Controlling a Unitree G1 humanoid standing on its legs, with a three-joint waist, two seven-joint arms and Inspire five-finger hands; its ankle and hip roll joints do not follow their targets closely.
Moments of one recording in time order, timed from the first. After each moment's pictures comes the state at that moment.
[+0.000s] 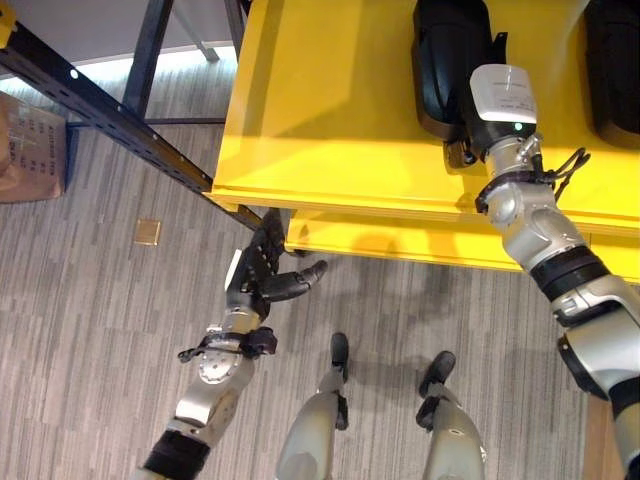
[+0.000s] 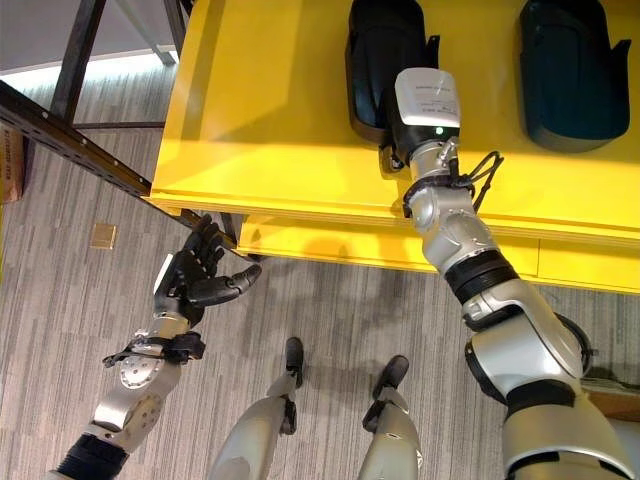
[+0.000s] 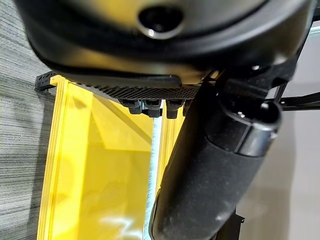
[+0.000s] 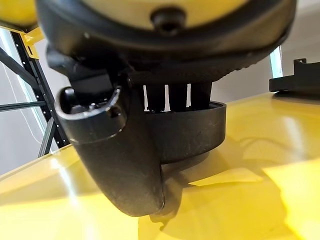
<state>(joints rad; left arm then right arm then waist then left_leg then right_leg) -0.12 0.45 -0.27 0.03 -0.58 -0.18 0.20 -1.12 -0.62 0.58 0.70 -0.55 0.13 -0.32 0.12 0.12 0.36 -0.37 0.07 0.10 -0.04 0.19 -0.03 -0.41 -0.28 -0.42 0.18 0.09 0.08</state>
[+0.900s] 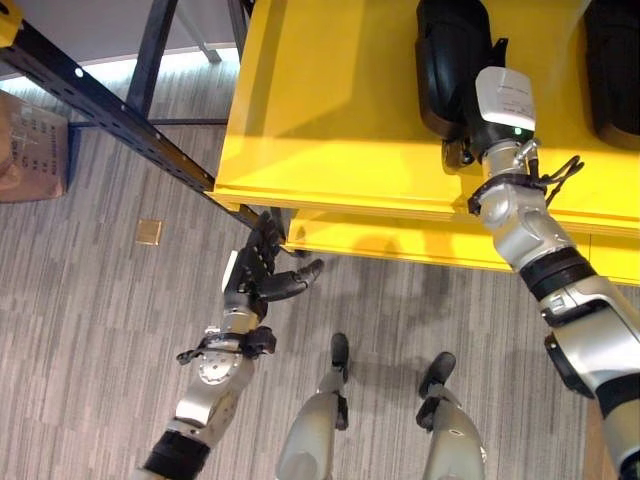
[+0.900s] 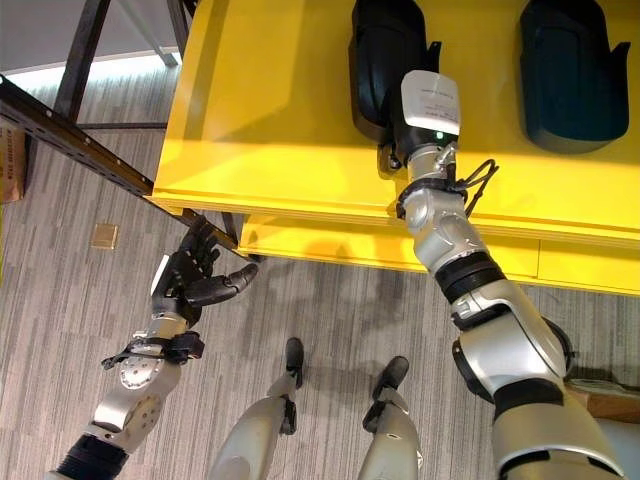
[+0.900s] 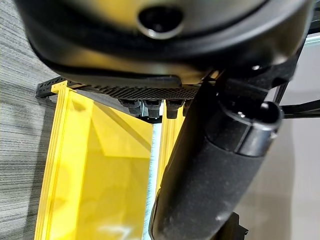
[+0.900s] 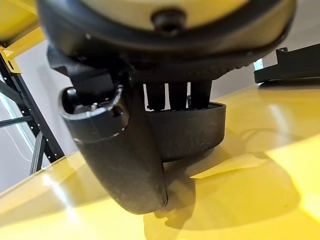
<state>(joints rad) -0.12 0.45 -0.27 0.03 -0.58 -0.18 0.23 -1.12 -0.56 0.55 0.75 -0.49 0.14 -0.36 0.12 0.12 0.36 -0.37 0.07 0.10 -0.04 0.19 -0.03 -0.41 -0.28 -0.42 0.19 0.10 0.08</state>
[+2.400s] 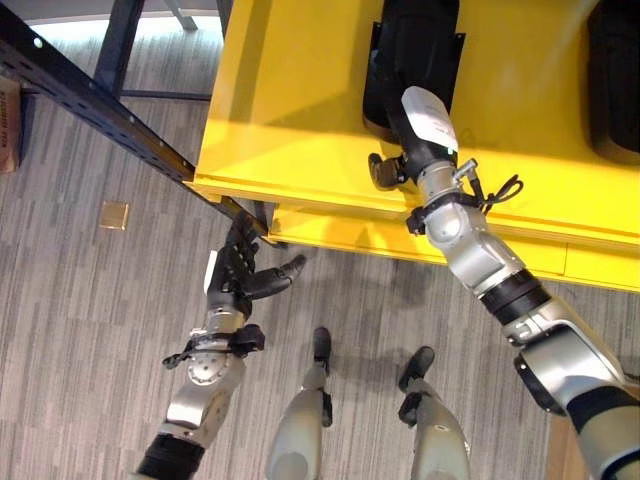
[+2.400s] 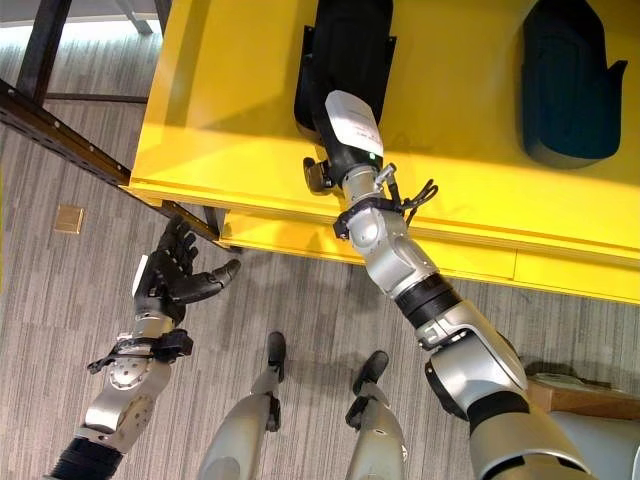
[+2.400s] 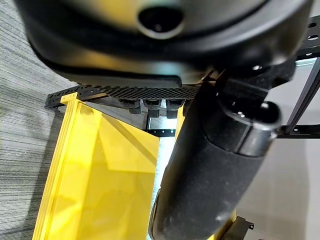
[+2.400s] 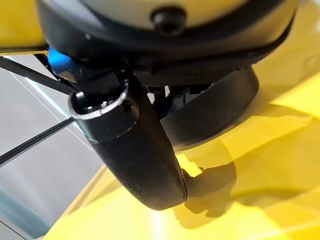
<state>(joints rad) -0.10 0.45 -0.19 0.03 -0.53 -0.18 0.28 -1.02 -0.44 0.53 0.45 -0.33 0.13 -0.29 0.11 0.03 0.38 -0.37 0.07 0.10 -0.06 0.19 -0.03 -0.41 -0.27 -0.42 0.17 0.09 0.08</state>
